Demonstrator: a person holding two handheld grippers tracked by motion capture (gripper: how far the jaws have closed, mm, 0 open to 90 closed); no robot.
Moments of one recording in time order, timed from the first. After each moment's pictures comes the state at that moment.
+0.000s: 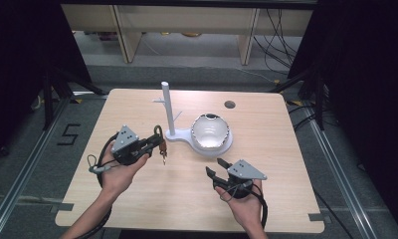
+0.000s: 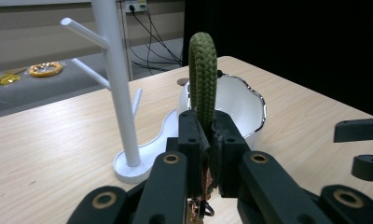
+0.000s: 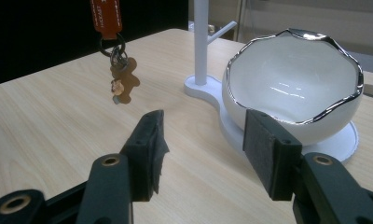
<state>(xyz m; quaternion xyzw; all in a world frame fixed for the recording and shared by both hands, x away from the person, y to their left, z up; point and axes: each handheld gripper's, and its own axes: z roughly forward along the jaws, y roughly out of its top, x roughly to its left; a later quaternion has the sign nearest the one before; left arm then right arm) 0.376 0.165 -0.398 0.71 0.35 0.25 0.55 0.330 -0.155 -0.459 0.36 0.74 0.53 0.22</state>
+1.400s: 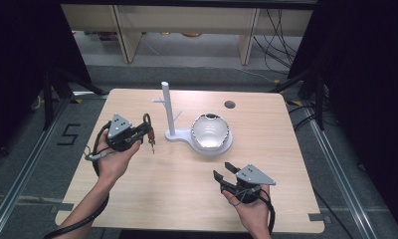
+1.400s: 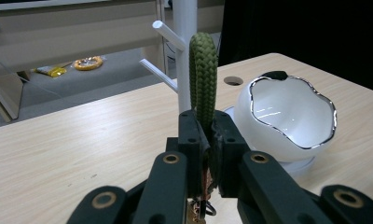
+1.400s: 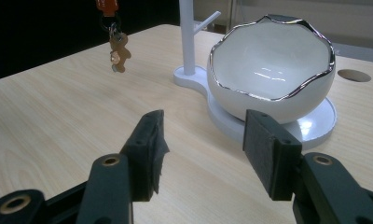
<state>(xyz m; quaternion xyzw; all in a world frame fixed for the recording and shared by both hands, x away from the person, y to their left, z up) 0.409 0.184 -0.395 0.70 0.40 0.29 0.51 0.320 -0.174 -0.465 0.38 0.73 0.52 0.23</state>
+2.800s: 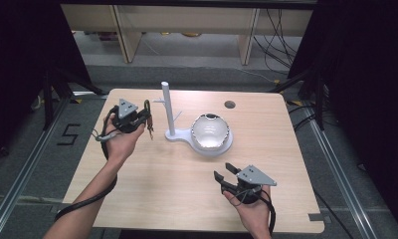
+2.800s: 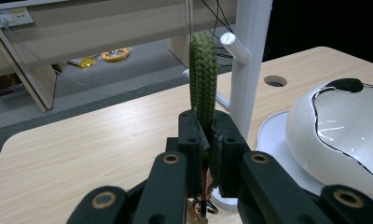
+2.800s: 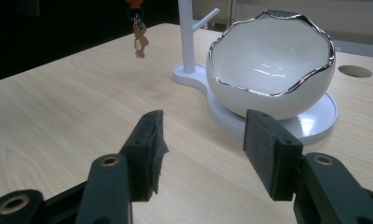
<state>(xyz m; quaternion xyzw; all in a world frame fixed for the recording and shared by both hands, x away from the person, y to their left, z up) 0.460 0.178 -0.393 0.70 0.43 0.32 0.47 0.319 -0.176 -0.467 0.38 0.73 0.52 0.22</state>
